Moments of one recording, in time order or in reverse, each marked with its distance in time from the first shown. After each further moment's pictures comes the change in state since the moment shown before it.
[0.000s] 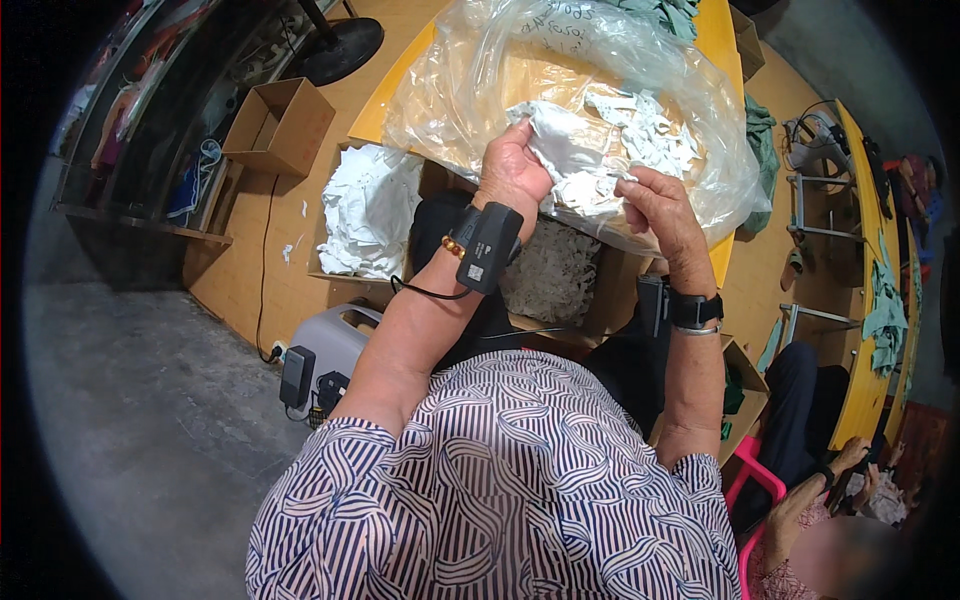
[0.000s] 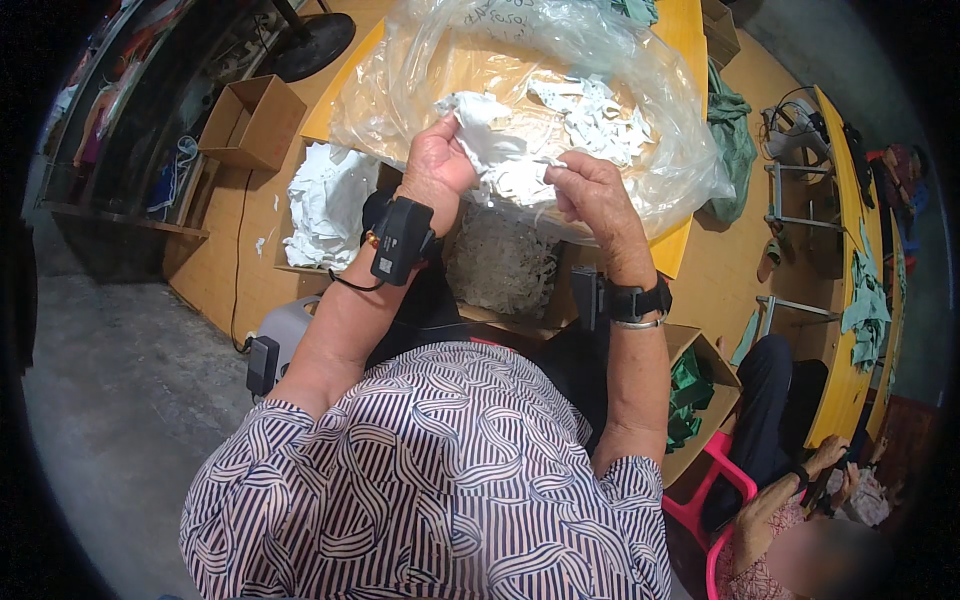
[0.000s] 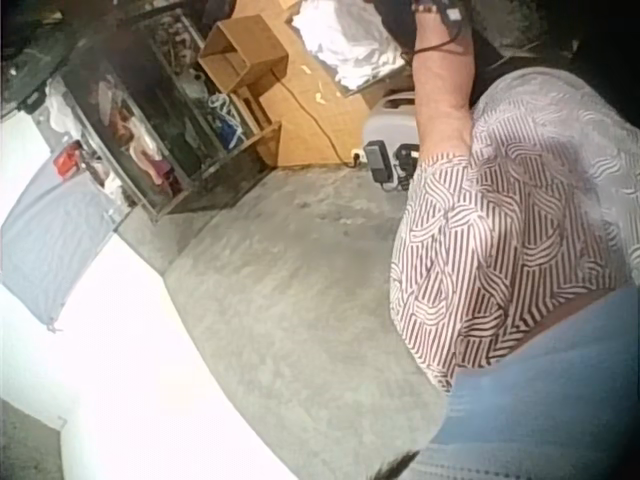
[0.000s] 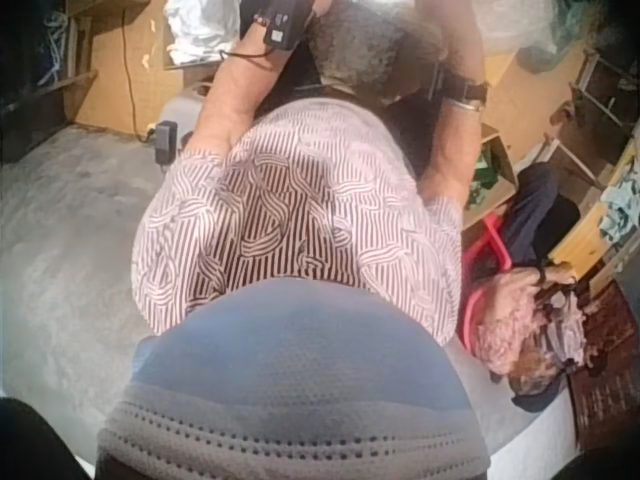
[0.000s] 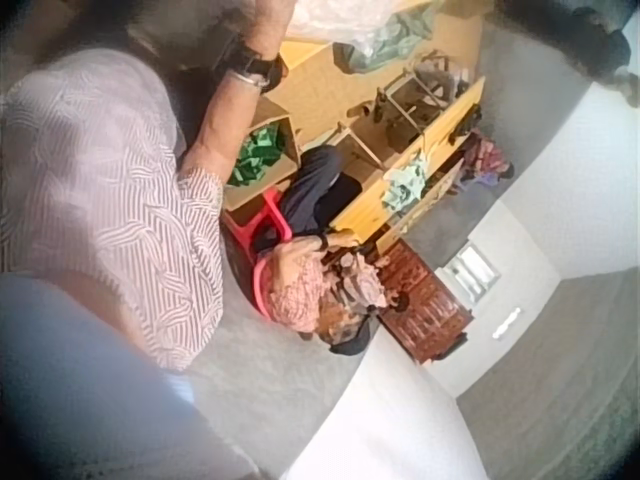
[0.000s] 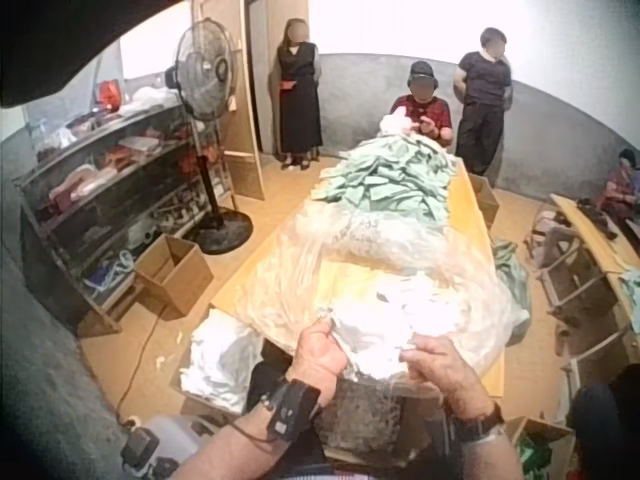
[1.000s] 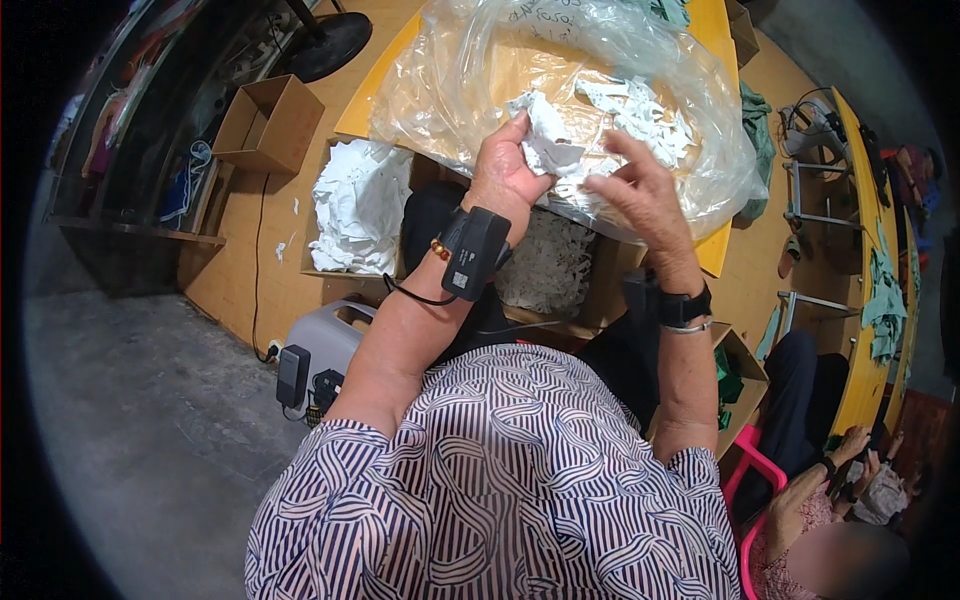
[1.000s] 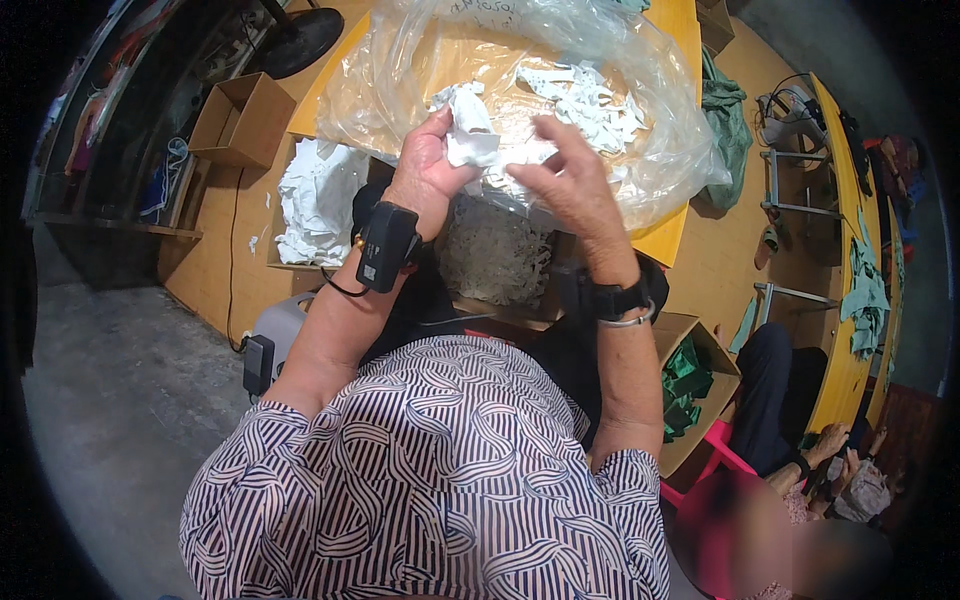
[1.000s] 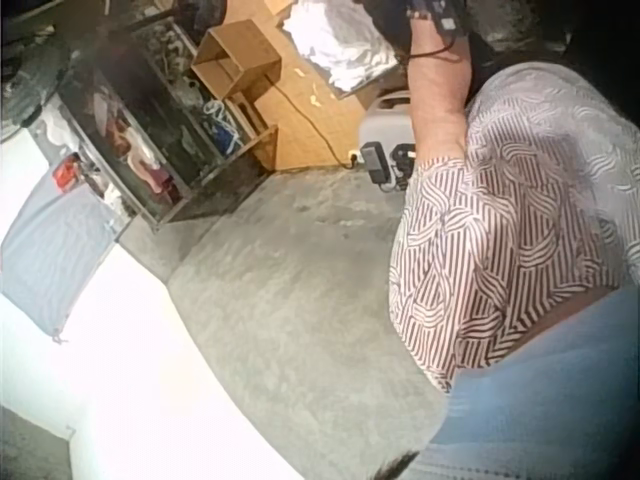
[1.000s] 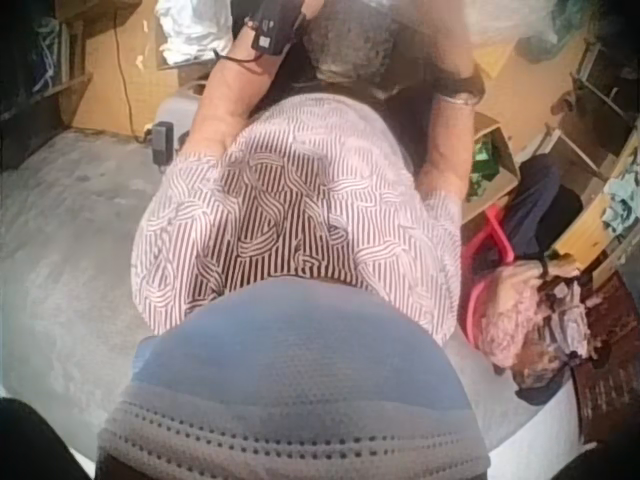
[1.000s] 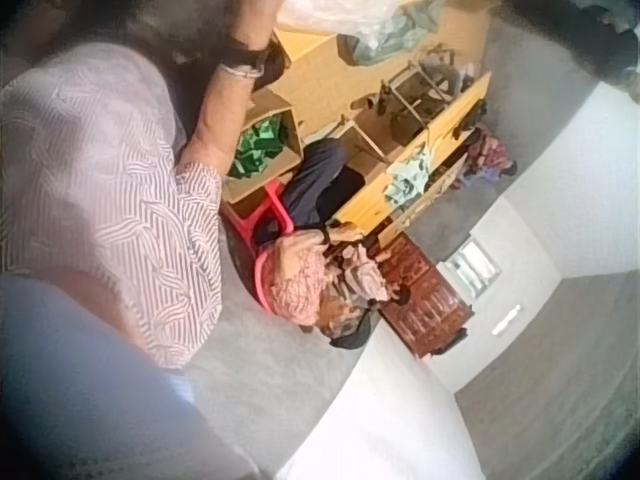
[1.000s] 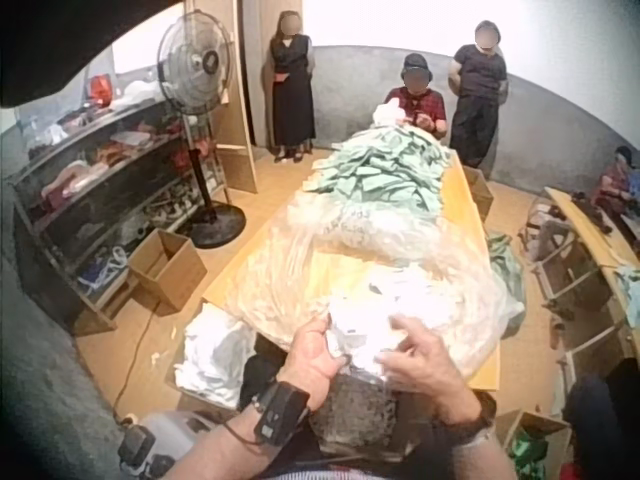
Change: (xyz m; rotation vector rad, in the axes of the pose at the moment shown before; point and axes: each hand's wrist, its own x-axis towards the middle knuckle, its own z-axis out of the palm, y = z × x) left_hand -0.010 -0.001 -0.007 0.088 -0.063 -0.110; right_hand 0.001 0.005 0.020 -0.163 0.141 -0.291
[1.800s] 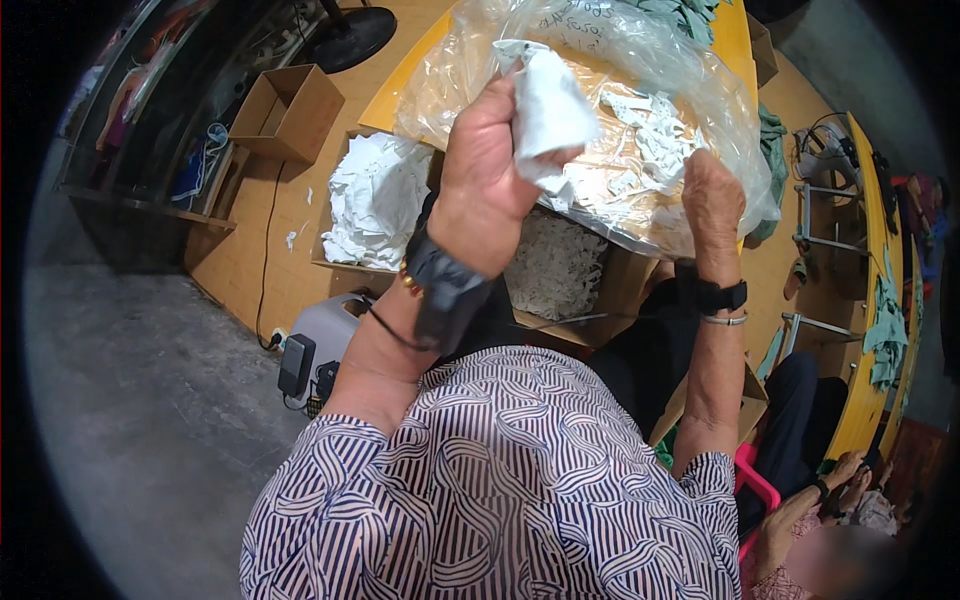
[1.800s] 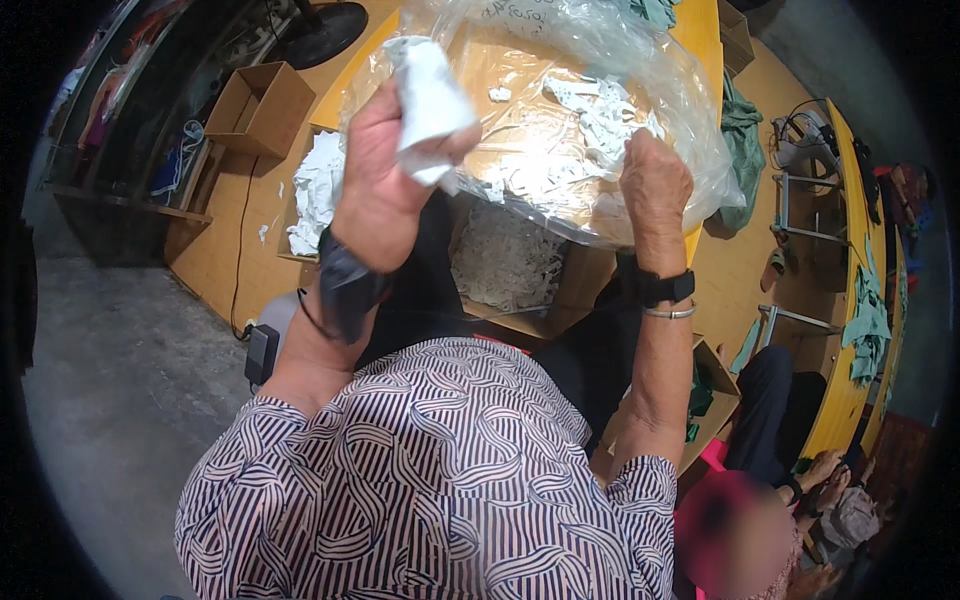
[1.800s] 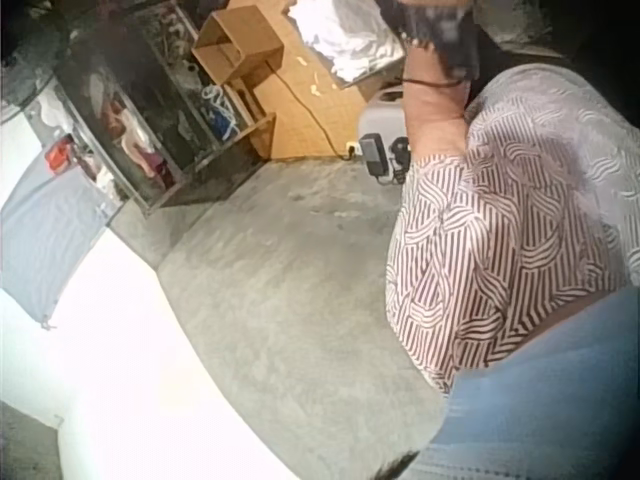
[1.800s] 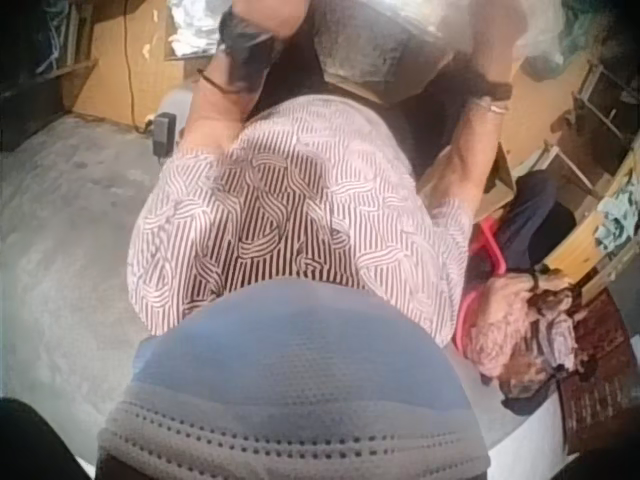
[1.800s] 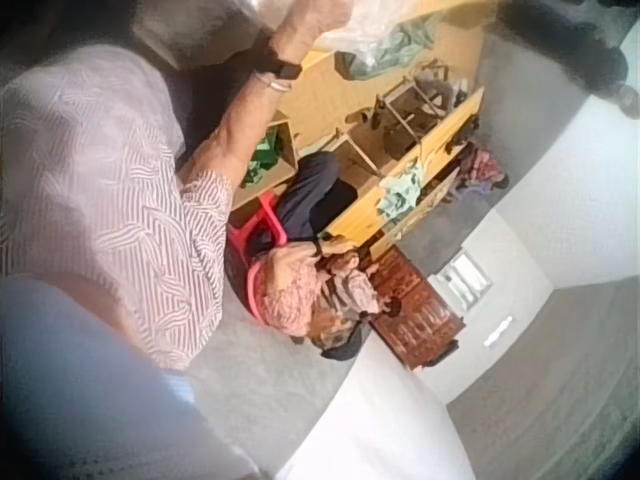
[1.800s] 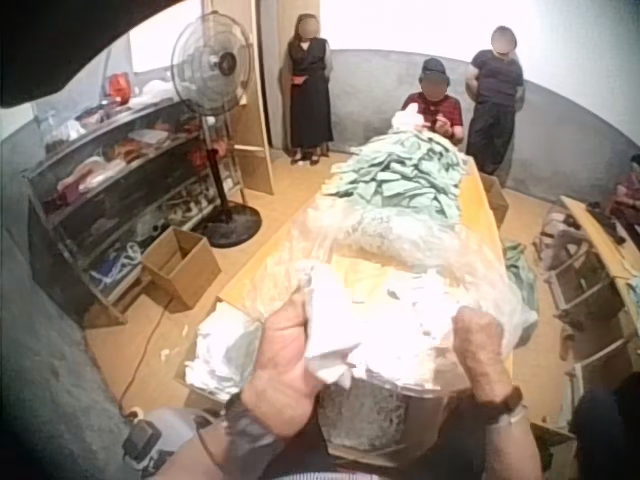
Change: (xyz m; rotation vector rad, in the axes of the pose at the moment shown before) left_hand -0.056 0.042 0.040 -0.071 -0.528 0.016; right_hand 0.024 0.030 -0.051 -1.149 0.312 -0.259
